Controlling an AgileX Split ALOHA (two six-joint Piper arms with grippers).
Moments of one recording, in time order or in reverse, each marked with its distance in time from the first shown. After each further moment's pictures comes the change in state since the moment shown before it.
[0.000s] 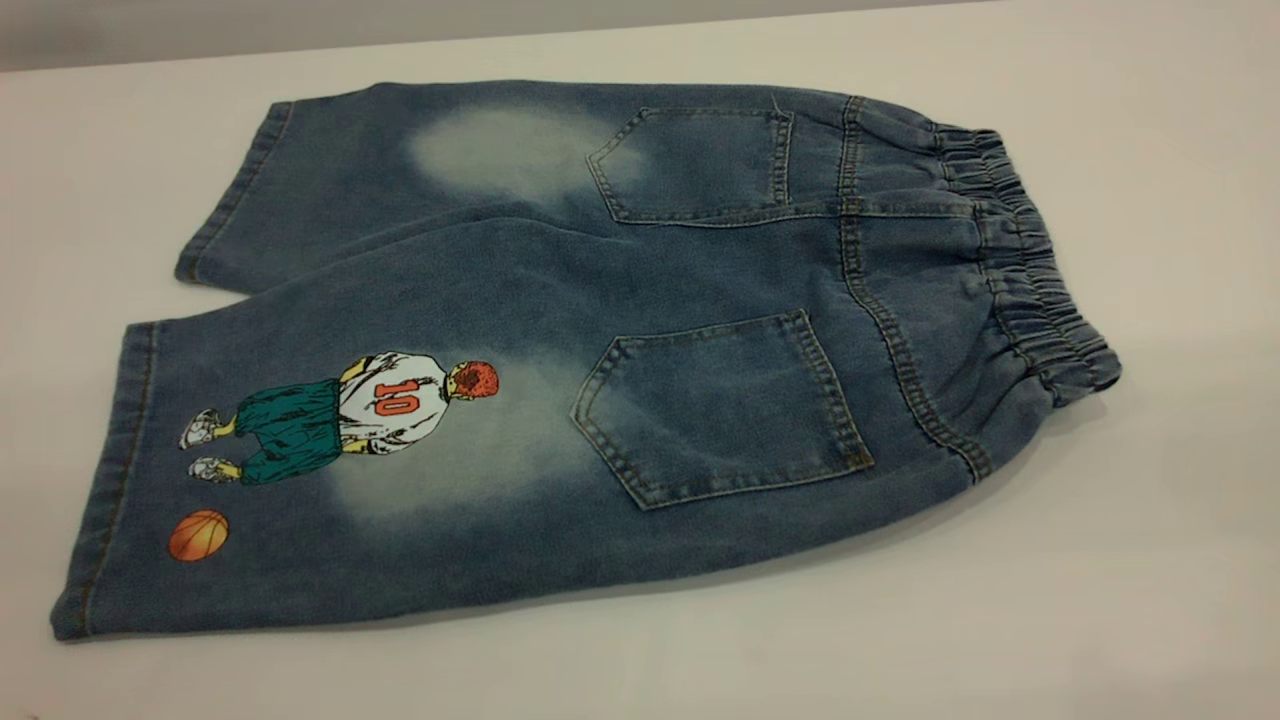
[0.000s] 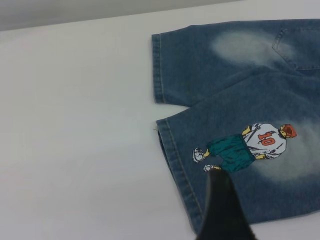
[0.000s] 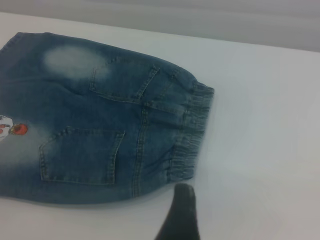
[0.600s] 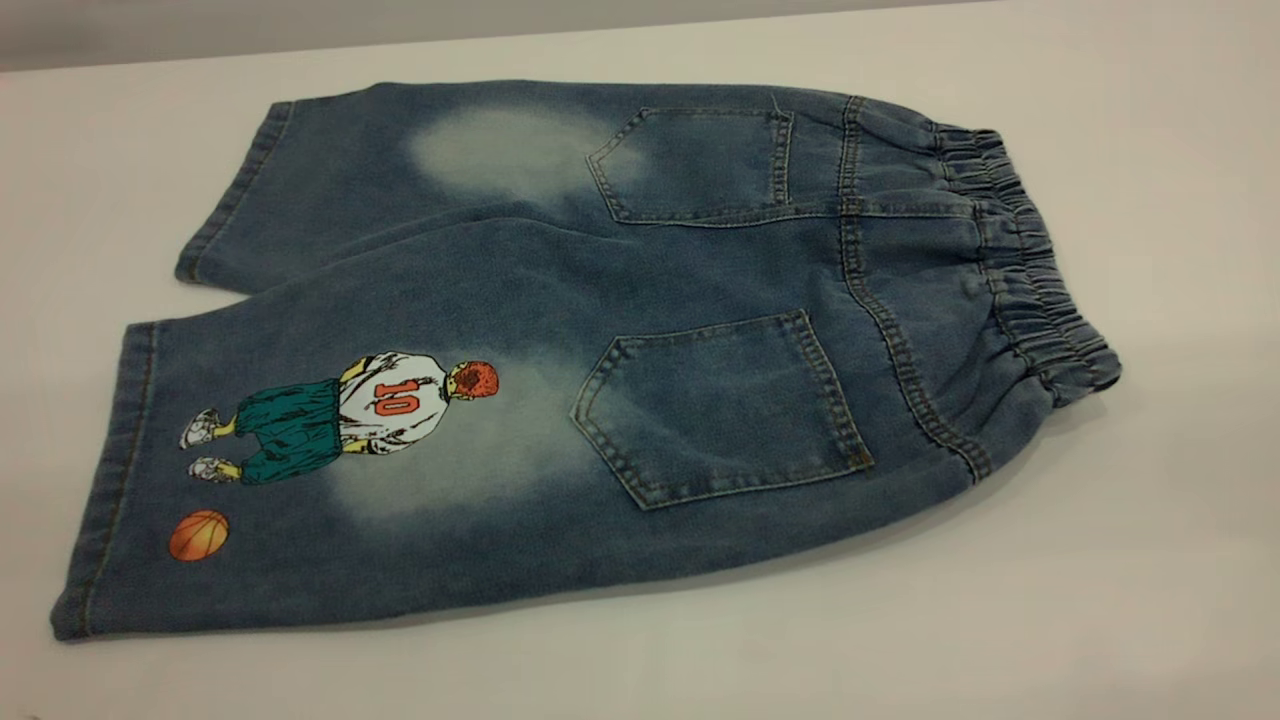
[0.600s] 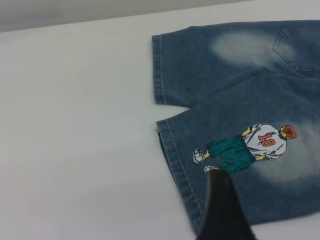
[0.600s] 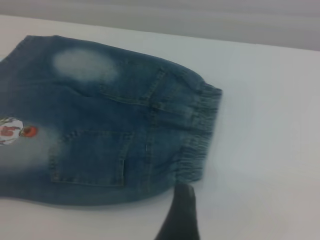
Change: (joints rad) left arm 0.000 0.007 0.000 0.002 -0.004 -0.009; right arm 0.000 0.000 0.001 0.024 -0.002 0.003
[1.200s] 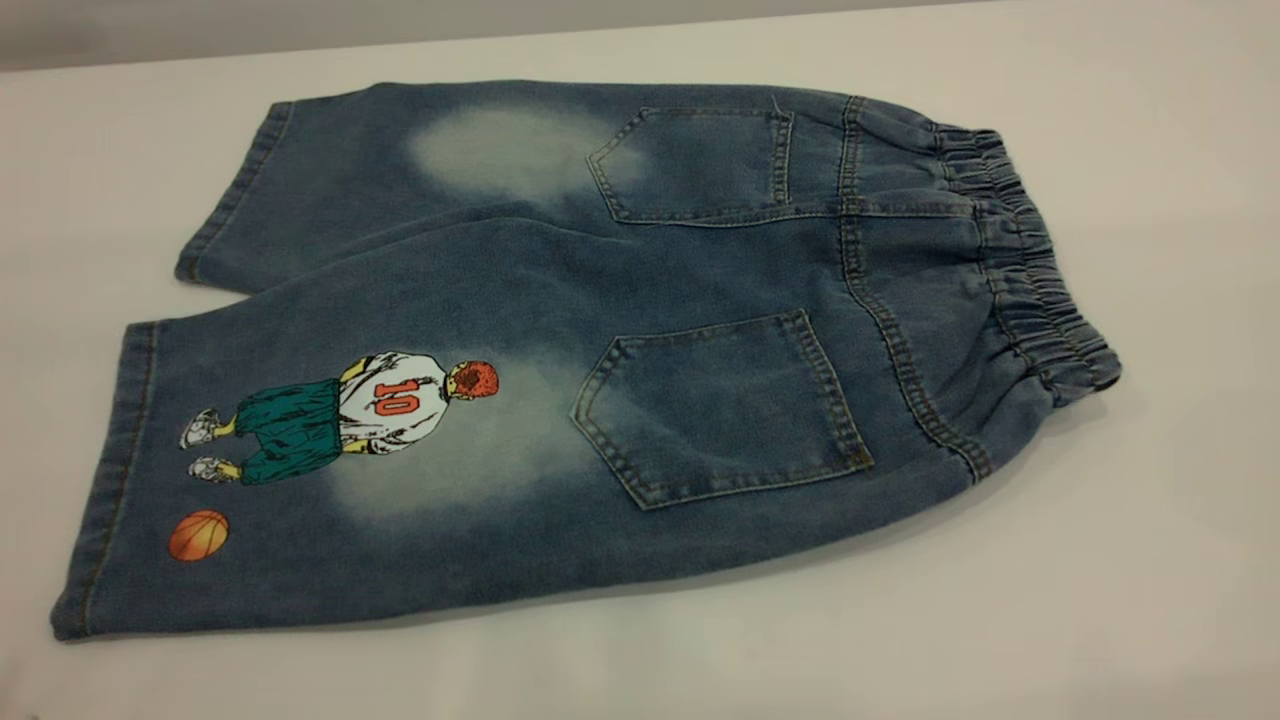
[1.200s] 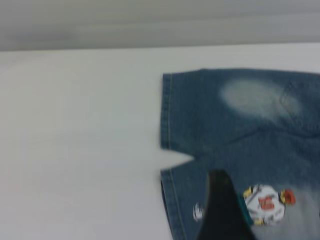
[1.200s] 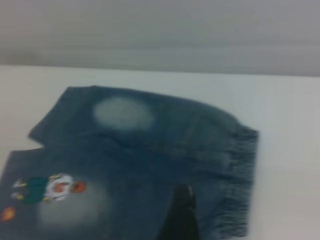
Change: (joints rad) left arm 0.000 0.443 -0.216 0.022 -0.228 -0.091; right arm 0.001 0.356 -0.177 0.155 -0.169 -0.010
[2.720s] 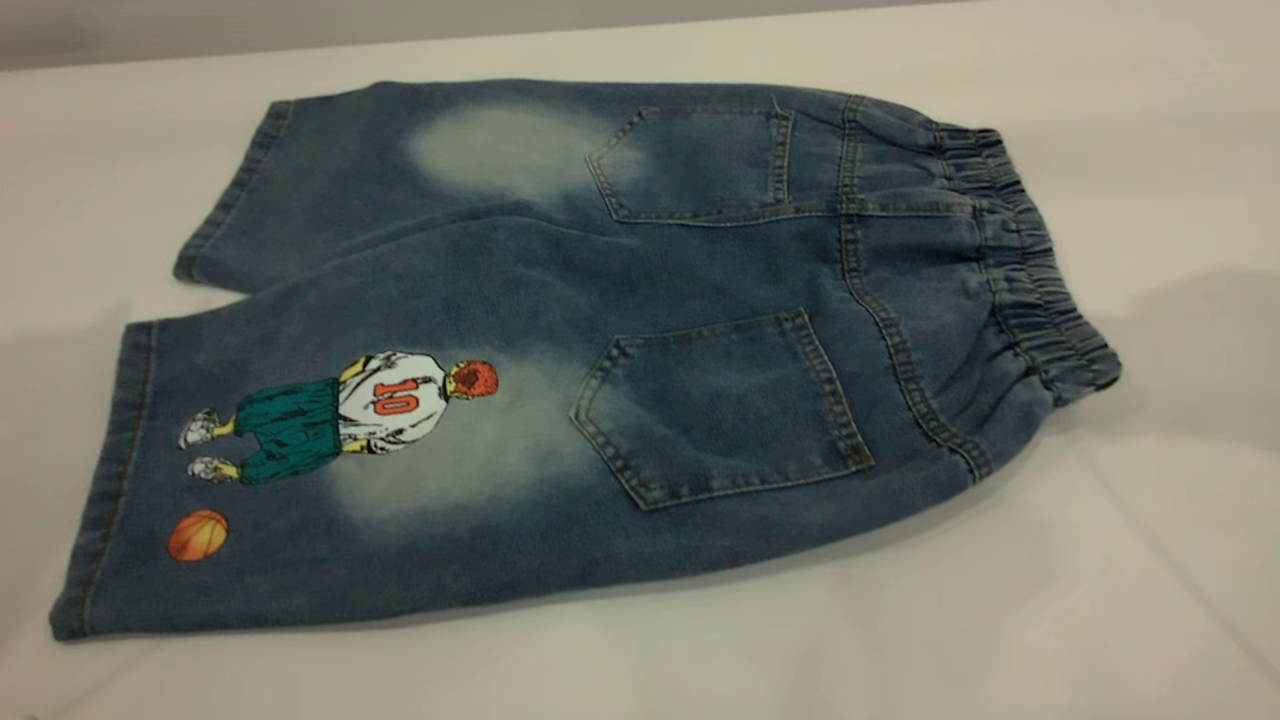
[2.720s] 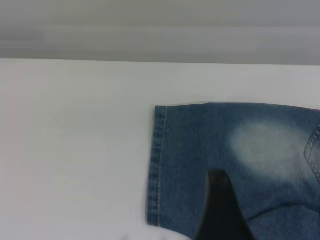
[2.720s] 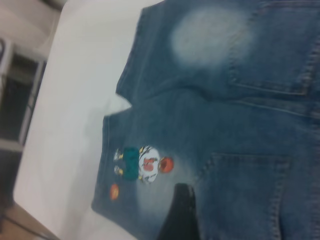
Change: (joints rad) left arm 0.000 0.800 -0.219 -0.129 -0.446 0.065; right arm -0.255 1.183 -0.110 0.918 0.065 -0.888
